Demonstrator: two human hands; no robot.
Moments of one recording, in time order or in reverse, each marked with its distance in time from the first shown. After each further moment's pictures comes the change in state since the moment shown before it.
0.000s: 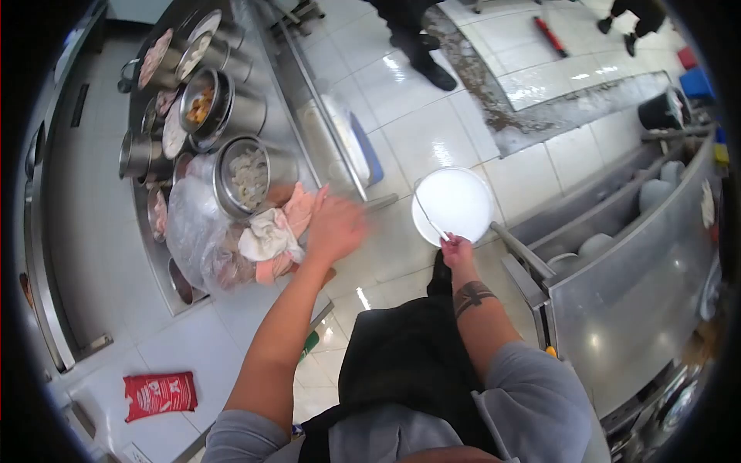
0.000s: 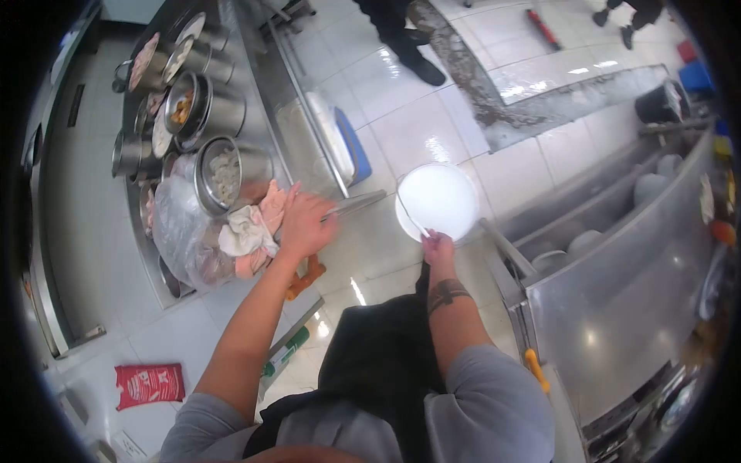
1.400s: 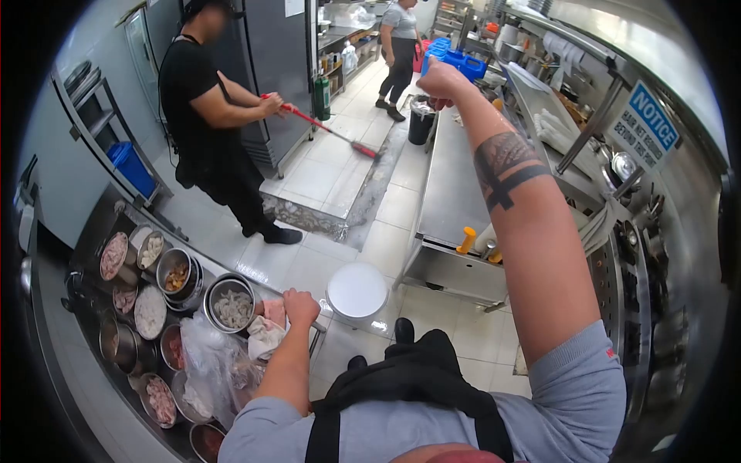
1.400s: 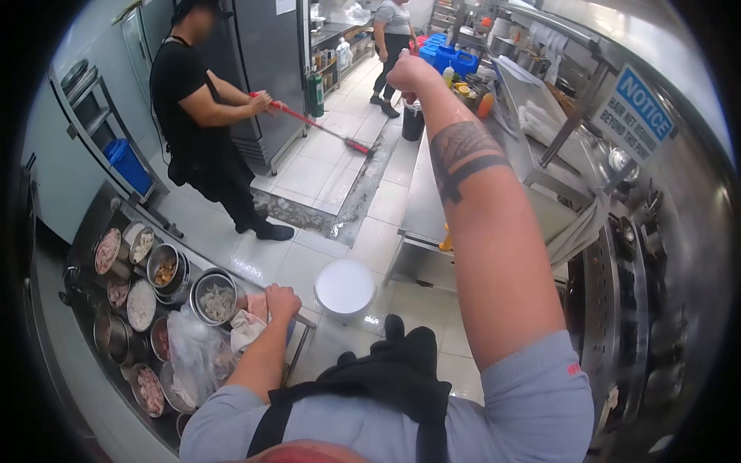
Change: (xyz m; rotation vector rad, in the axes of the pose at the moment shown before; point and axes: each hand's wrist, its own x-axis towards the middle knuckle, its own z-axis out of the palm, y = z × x) left_hand -0.045 -0.029 -0.020 0.299 -0.111 0.341; right_hand -0.792 -0.189 0.256 -1.429 0.807 -1.450
